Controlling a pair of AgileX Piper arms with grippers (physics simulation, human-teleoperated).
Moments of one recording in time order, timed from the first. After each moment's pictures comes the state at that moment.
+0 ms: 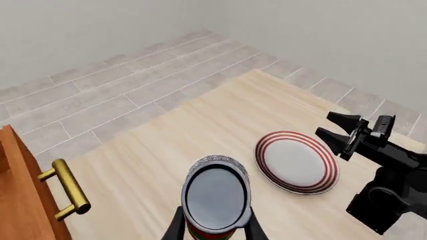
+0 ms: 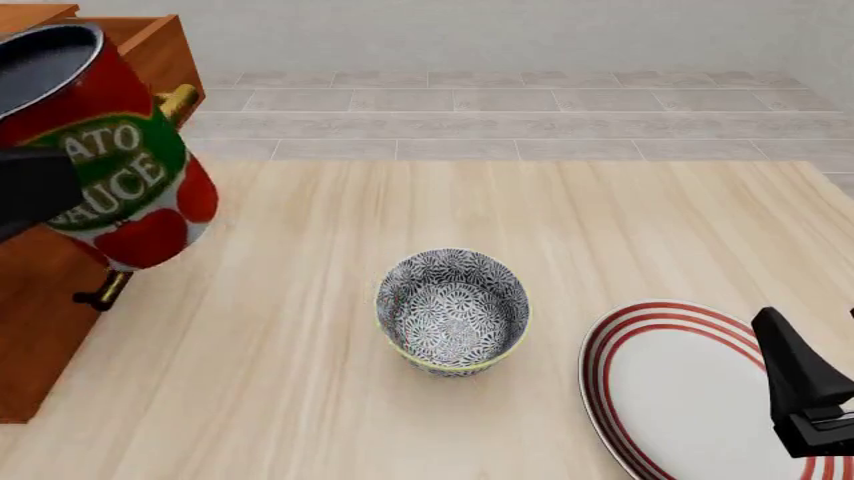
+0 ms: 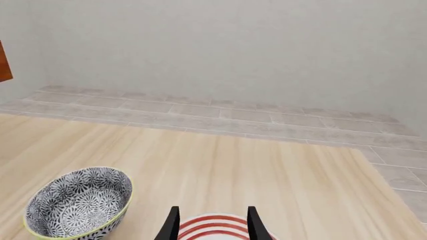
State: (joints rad) left arm -0.76 0.49 -0.88 0.66 -0.02; right arm 0.11 0.03 0.00 -0.01 -0.06
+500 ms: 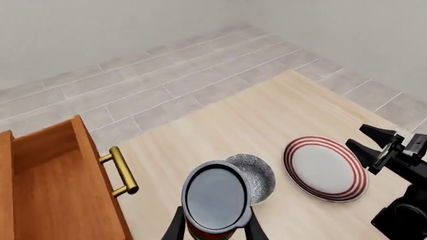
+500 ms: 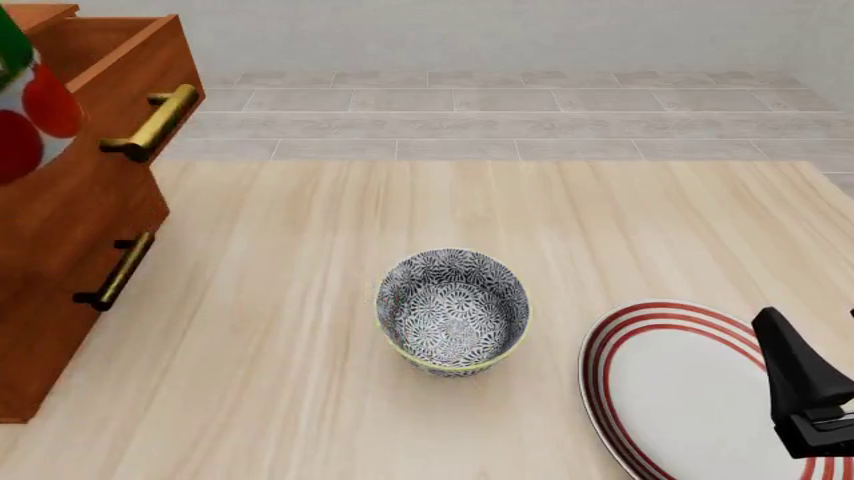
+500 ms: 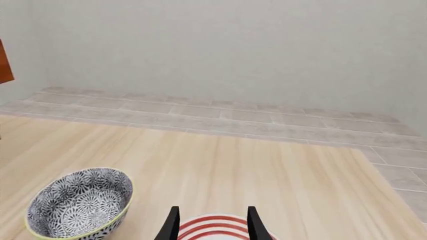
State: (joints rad) left arm -0.60 0.54 -1.16 0.93 0.01; right arm 0.11 0.03 0.00 -0.01 -0.05
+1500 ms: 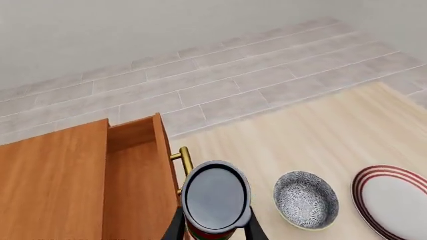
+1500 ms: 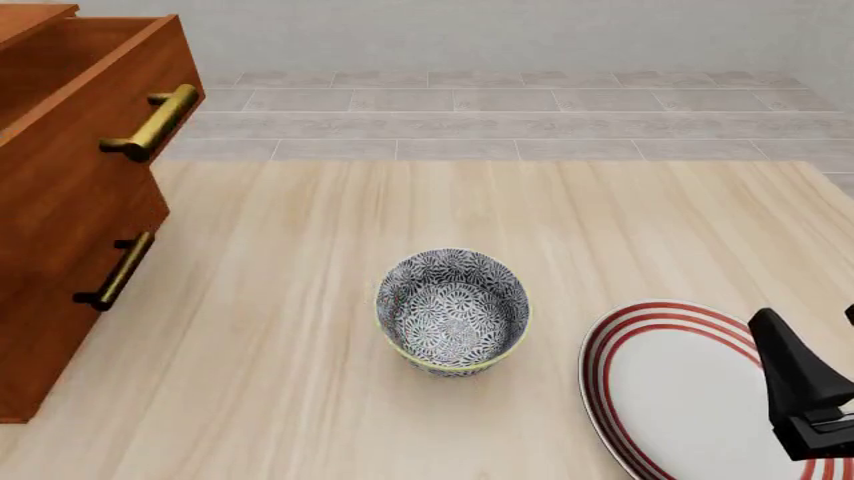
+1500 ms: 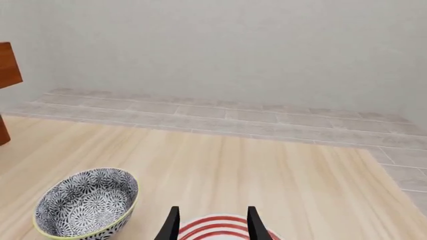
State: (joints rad) left arm -0.28 0.72 -1.41 1.02 0.09; right arm 0.13 0.03 0.00 -0.01 -0.04
